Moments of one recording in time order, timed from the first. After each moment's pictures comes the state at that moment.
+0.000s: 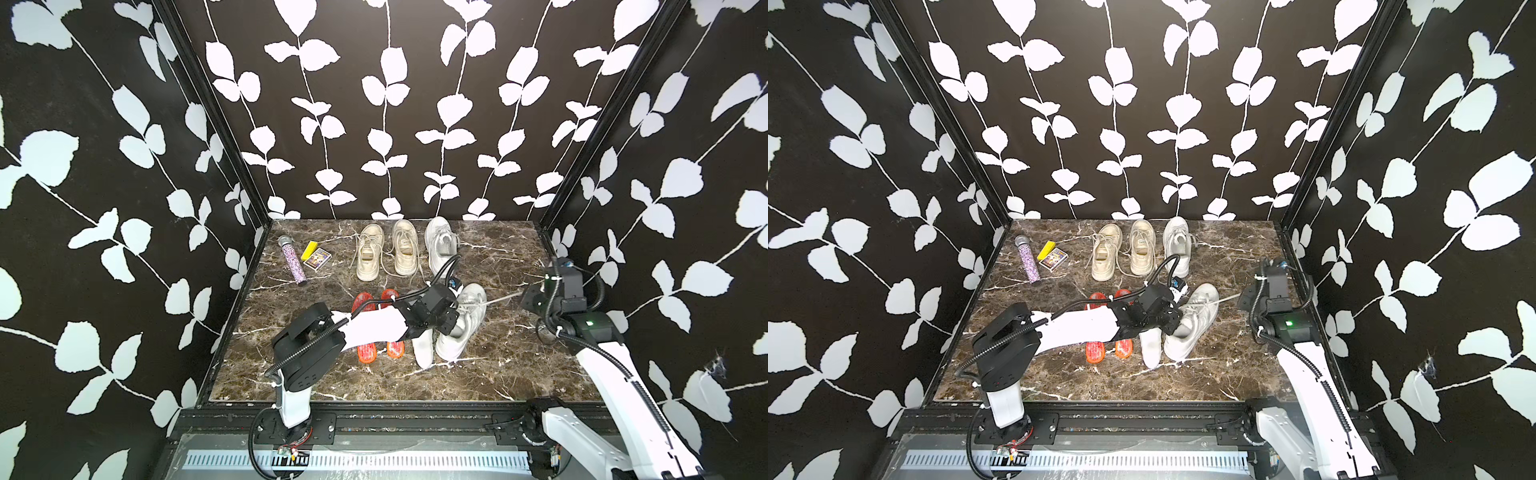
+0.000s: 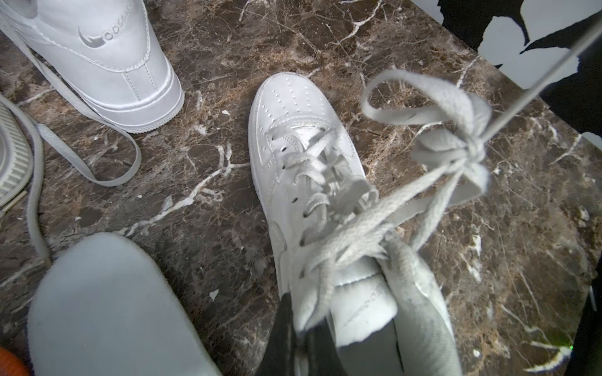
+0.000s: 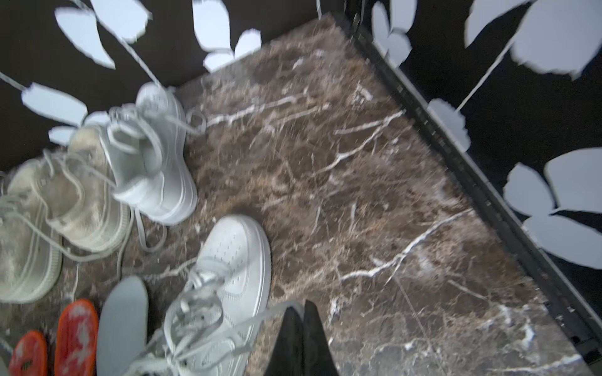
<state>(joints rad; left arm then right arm) -1.05 1.84 1.20 -0.06 -0.08 -0.28 0.11 0.89 0.95 -0.76 0.26 0.44</state>
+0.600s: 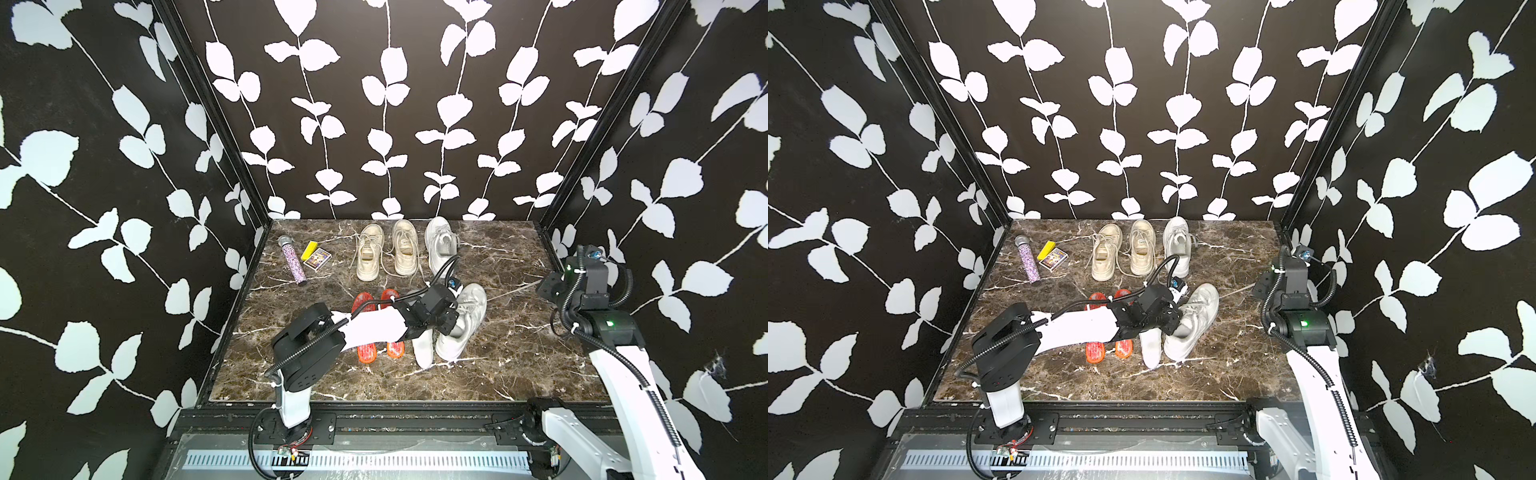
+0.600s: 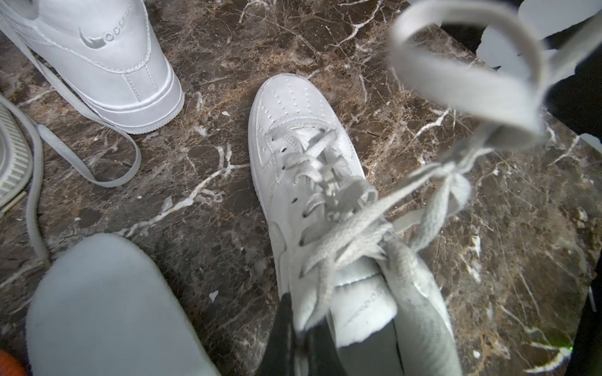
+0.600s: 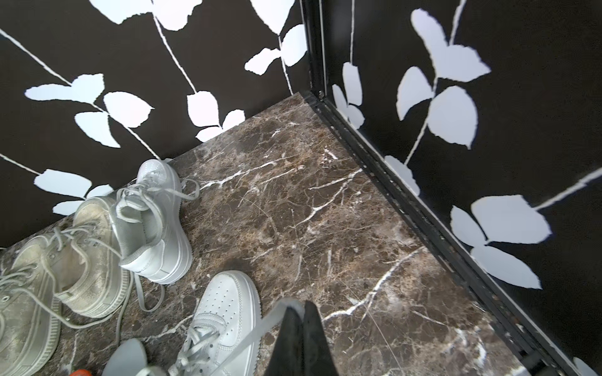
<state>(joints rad) -1.05 1.84 1.19 -0.05 -0.08 -0.28 0.06 0.91 1.06 -0.75 0.30 0.42</state>
